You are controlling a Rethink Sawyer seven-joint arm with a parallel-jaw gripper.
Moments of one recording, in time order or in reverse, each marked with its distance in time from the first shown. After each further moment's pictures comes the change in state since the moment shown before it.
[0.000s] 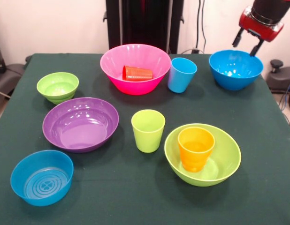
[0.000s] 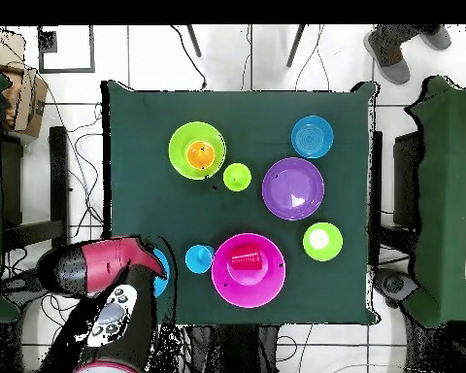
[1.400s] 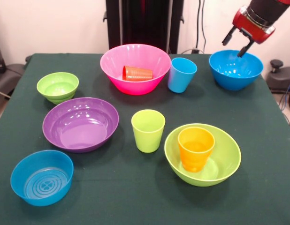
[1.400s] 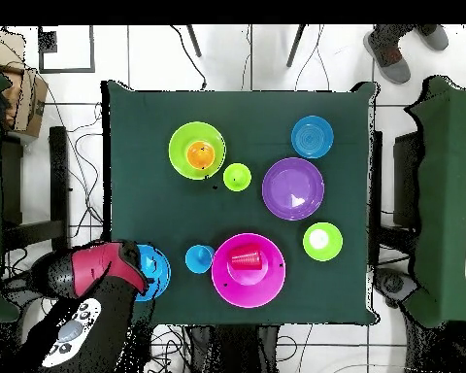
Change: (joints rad) arm 0.181 0.111 -0.212 -0.092 0.045 0.069 0.037
